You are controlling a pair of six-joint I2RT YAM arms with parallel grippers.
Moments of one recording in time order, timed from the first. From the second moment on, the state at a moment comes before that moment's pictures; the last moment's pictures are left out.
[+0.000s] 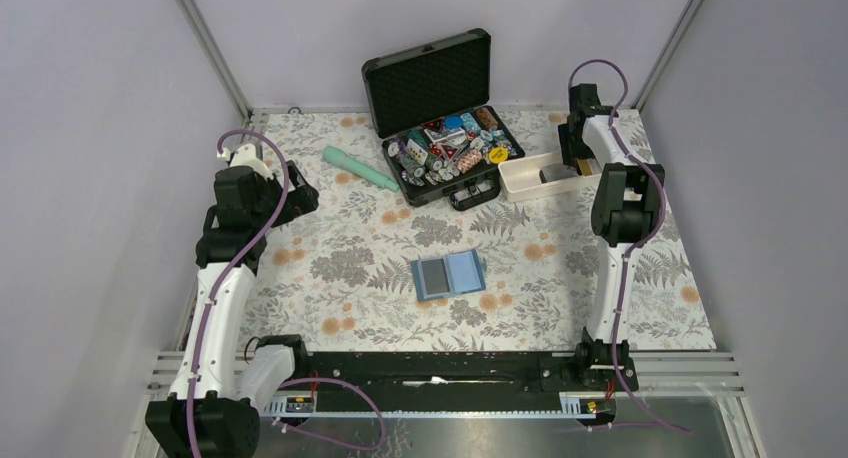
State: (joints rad) left arm 0.05 0.92 0.93 -0.54 0.10 -0.36; right arm -0.02 2.31 1.98 -0.75 0.42 -0.14
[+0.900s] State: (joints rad) left arm 0.05 0.92 0.93 -0.54 0.10 -0.36; right arm -0.03 2.34 2.05 -0.82 0.42 -0.14
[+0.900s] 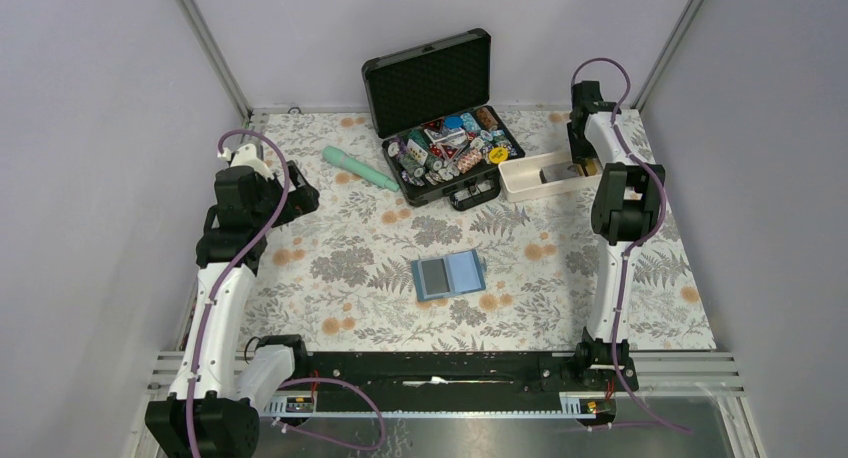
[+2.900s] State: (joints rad) left arm 0.04 0.88 0.90 -0.52 0.17 -0.38; right arm -0.01 2.05 1.93 -0.84 0.11 0.01
